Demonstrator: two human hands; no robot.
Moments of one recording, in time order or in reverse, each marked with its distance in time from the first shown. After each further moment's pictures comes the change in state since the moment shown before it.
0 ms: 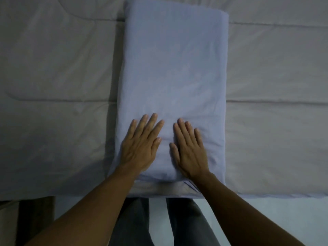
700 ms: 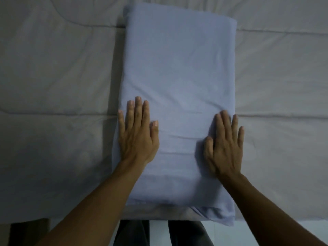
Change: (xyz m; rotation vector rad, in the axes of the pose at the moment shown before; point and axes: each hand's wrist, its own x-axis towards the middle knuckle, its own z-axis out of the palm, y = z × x) left_hand 0.084 -0.015 -0.024 -0.059 0.174 -0.338; right_hand 0.058 0.062 -0.042 -0.097 0.130 0.303
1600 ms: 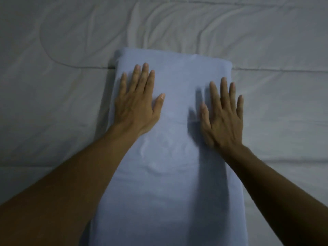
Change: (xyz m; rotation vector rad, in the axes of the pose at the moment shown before) left_hand 0.221 0.011 -0.013 0.033 0.089 0.215; right_hand 0.209 -0.028 -0.015 0.048 0.156 -0.082
